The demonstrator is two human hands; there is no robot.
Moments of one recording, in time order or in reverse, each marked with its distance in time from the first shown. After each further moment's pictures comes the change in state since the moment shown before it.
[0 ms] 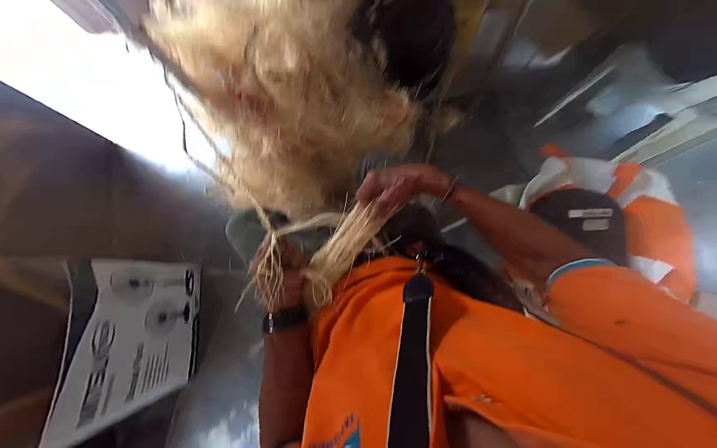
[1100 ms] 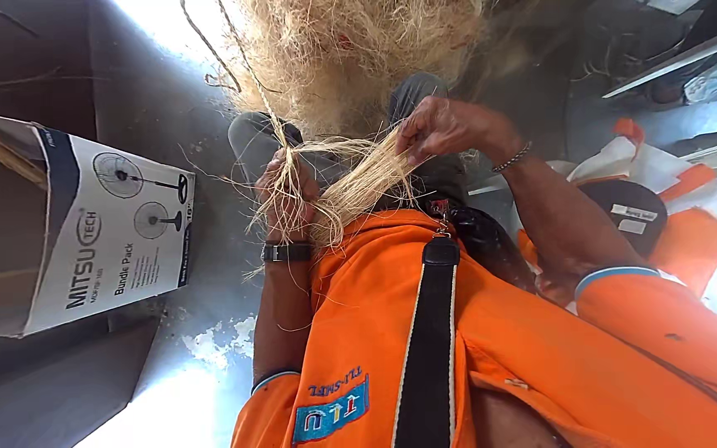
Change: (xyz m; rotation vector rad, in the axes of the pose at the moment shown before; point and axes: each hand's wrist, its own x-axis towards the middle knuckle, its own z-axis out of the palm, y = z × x) left_hand 0.023 -0.017 -0.024 -0.440 -0.176 -0.112; right_hand 0.003 0.008 0.006 -0.084 -0.007 -0.074
